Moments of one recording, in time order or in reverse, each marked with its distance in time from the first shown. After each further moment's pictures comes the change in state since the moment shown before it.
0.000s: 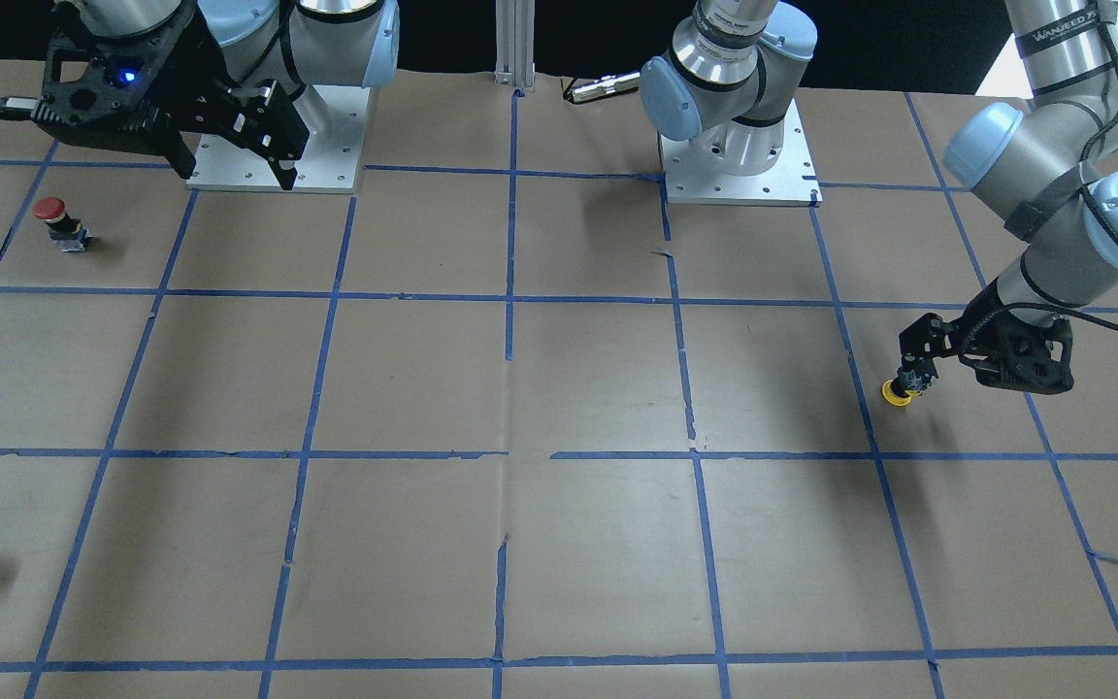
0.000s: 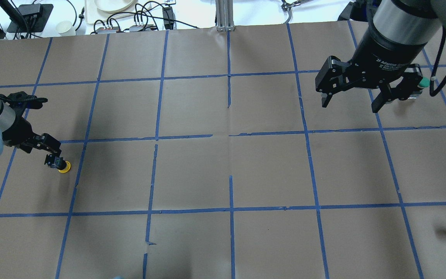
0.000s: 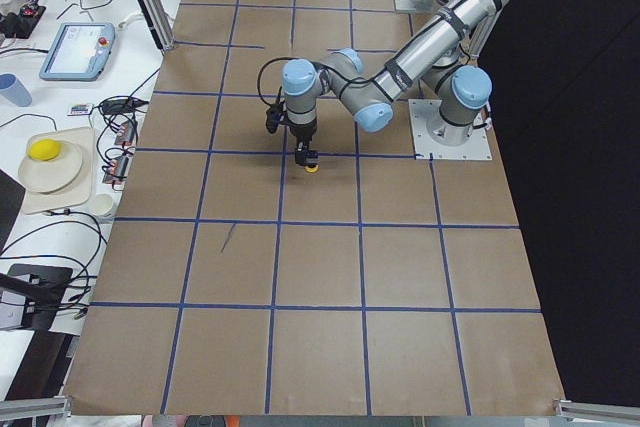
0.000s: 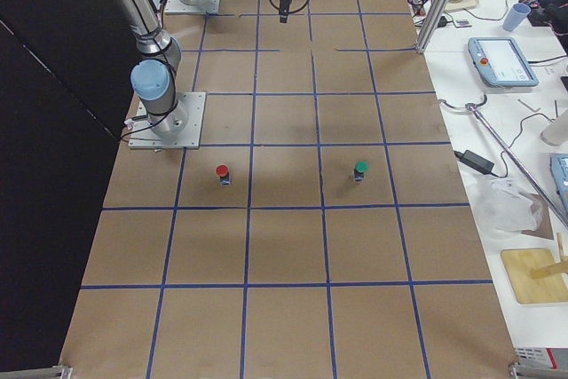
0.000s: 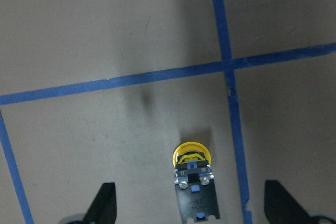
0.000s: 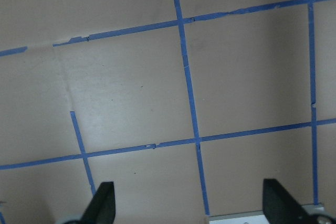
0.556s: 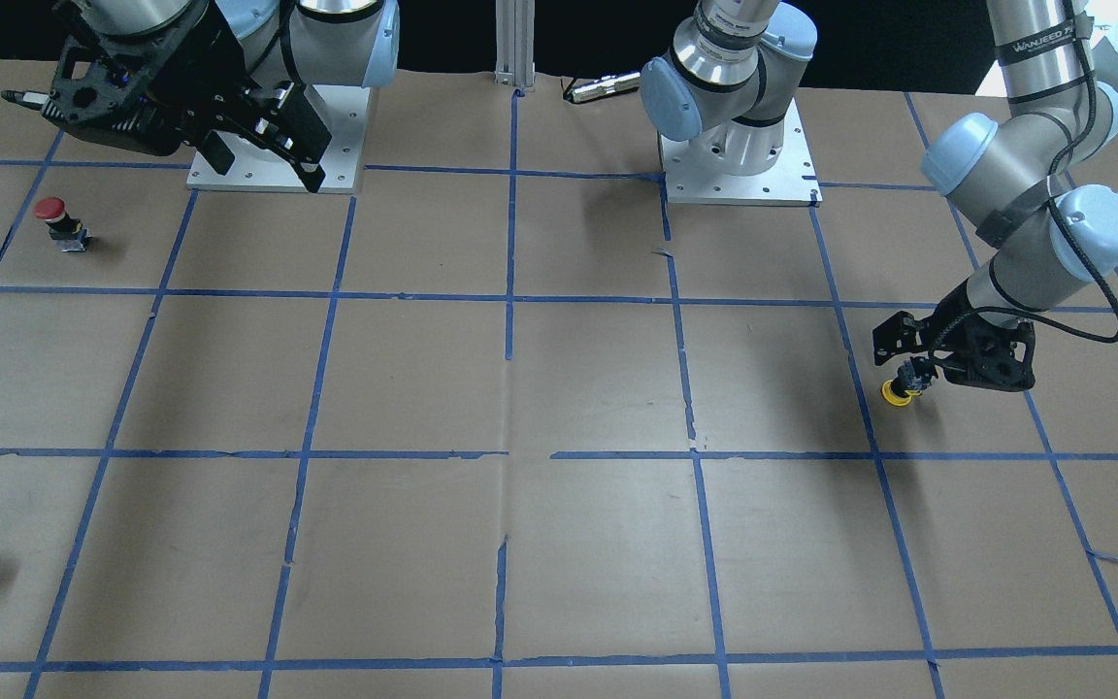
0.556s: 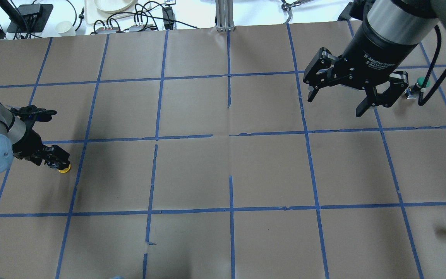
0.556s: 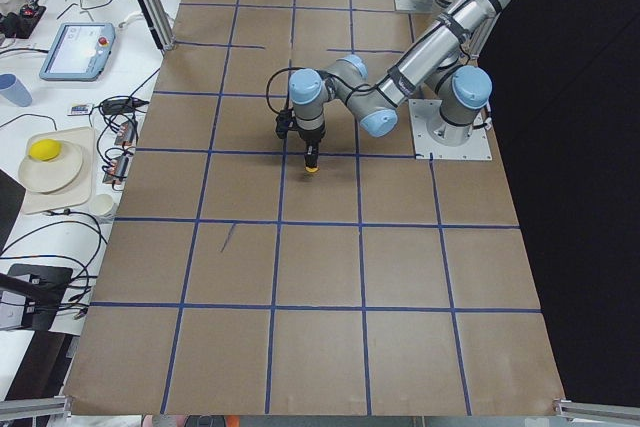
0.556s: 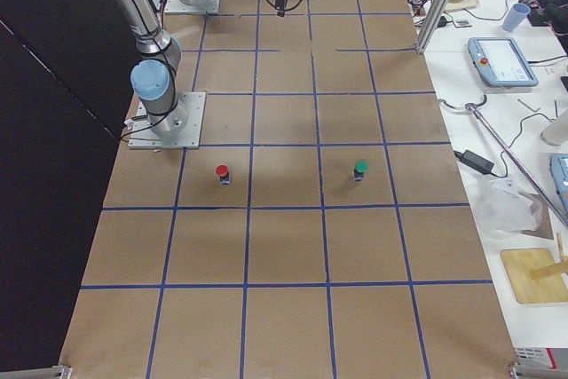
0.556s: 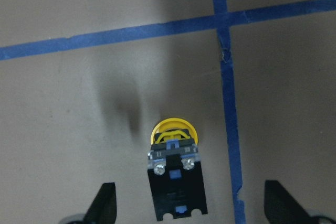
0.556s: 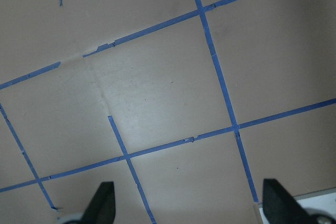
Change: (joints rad) left arm 0.003 -0.010 -0.050 0.015 -0.005 -0.016; right arm 0.000 0.001 -0.001 -0.001 0.076 0.121
